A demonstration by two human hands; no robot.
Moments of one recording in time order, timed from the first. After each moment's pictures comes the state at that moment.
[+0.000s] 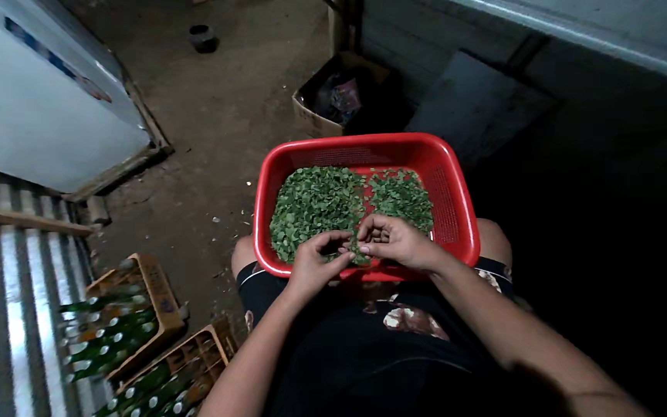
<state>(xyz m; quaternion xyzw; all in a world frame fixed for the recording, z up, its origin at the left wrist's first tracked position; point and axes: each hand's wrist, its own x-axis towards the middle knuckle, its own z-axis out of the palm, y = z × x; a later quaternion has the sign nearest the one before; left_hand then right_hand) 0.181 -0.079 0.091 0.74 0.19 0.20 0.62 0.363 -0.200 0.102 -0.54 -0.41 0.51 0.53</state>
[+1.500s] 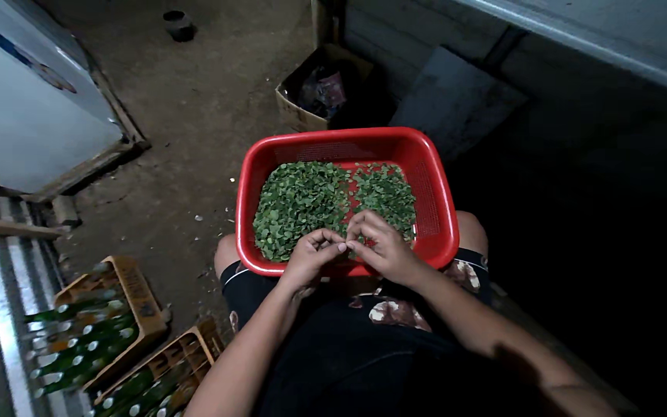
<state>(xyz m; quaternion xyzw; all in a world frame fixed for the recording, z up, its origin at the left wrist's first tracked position) 0.198 -0.092 0.087 0.49 0.25 0.12 0.83 0.347 -0.217 0.085 -0.65 -0.56 0.20 0.47</state>
